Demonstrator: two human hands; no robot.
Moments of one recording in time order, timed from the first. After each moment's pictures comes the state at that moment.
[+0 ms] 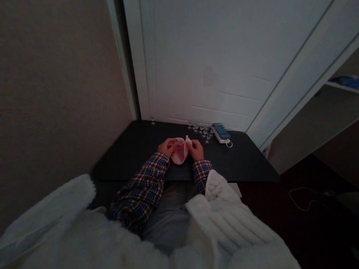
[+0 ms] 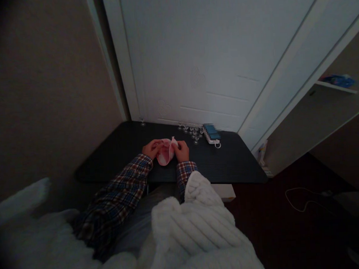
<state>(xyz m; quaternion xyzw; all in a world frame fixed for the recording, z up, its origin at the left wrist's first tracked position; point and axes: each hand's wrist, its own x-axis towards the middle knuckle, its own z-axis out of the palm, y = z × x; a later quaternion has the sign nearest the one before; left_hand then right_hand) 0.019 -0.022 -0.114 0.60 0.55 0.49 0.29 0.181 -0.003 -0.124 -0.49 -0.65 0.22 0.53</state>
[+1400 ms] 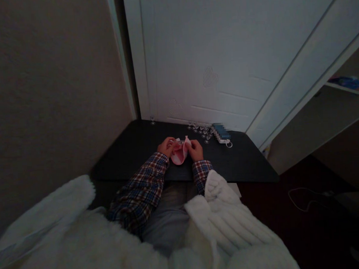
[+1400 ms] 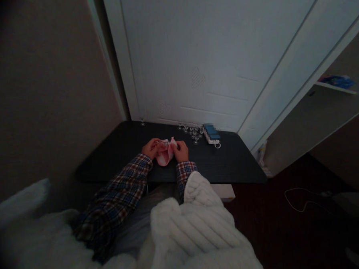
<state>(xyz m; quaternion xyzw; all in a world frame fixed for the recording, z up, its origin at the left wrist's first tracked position) 0.020 -0.019 -0.114 0.61 0.52 0.52 0.31 0.181 -0.009 -0.114 -0.48 -0.68 0.21 0.51</state>
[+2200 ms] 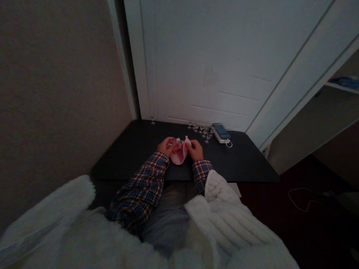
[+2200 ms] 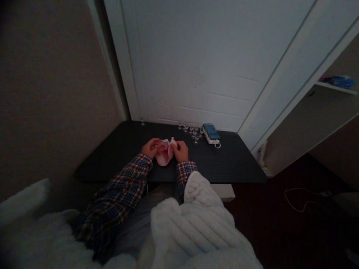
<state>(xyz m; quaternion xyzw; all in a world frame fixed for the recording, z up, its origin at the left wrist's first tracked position) 0.020 -0.019 -0.111 0.59 0.52 0.53 0.31 0.181 -0.009 -0.113 -0.49 -0.68 0.21 0.51</state>
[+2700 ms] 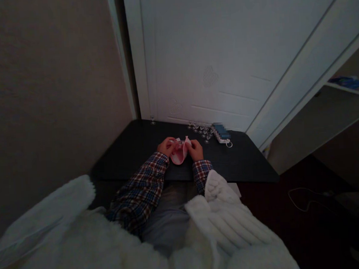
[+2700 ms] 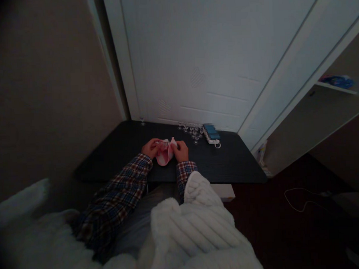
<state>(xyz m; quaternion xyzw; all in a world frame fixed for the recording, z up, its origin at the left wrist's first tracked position) 0.021 -0.025 -0.107 0.59 0.51 0.53 0.33 0.181 -0.010 -0.112 -0.49 -0.68 0.21 0.51</state>
